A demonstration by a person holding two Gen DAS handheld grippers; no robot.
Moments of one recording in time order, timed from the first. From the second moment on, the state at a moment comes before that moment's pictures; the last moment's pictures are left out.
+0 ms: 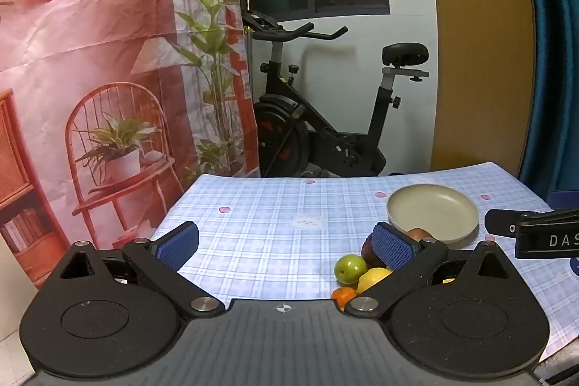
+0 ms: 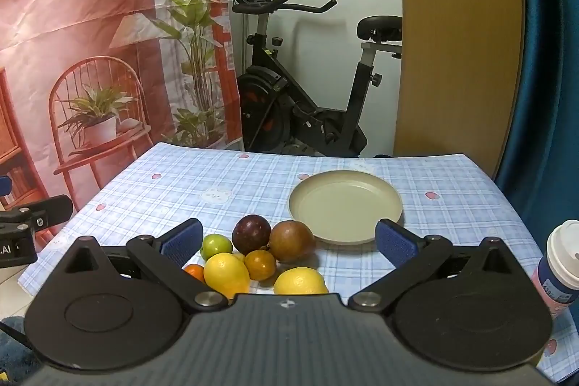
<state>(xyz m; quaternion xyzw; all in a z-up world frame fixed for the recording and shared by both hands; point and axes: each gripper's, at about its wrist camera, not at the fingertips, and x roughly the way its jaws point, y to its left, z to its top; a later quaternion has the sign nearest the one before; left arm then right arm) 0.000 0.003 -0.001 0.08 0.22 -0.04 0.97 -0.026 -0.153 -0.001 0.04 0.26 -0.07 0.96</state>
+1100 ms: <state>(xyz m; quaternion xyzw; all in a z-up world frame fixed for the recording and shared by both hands) -0.001 -0.001 -0.003 0.06 0.22 -0.05 0.97 -0.027 -0.155 -0.002 0.04 0.26 -0.08 0.96</state>
